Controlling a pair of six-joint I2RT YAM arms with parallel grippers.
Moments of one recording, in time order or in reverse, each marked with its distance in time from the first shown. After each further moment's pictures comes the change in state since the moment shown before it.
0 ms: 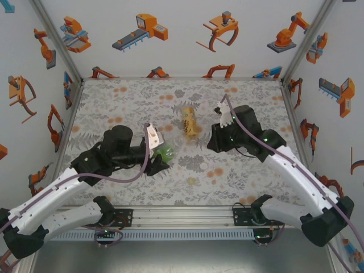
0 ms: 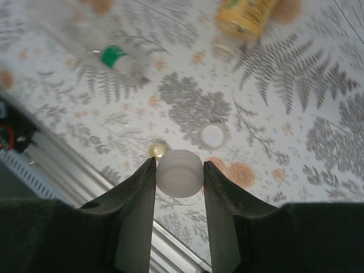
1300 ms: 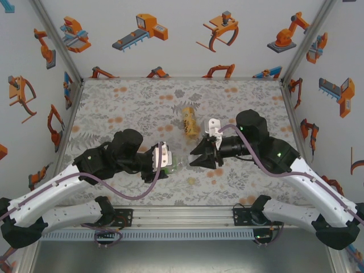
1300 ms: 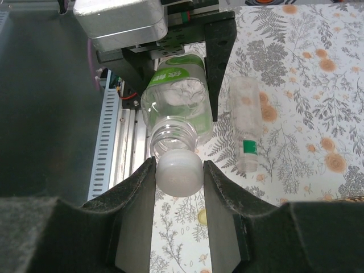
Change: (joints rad) left arm -0.127 0.051 0.083 -0.163 -0.020 0.244; right arm 0.261 -0.105 0.092 0.152 -0.452 -0.410
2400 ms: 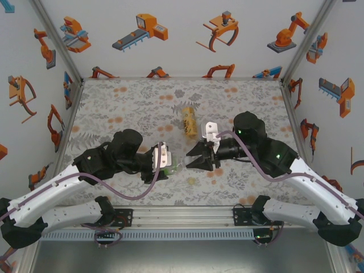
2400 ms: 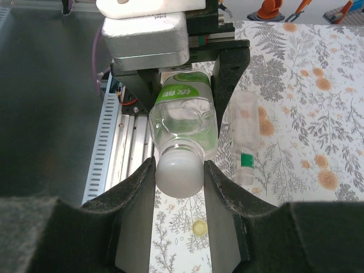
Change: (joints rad) left arm 0.000 -0.004 -0.005 0.002 0.033 -0.005; right arm 0.079 0.005 0.013 0.033 0.046 -0.026
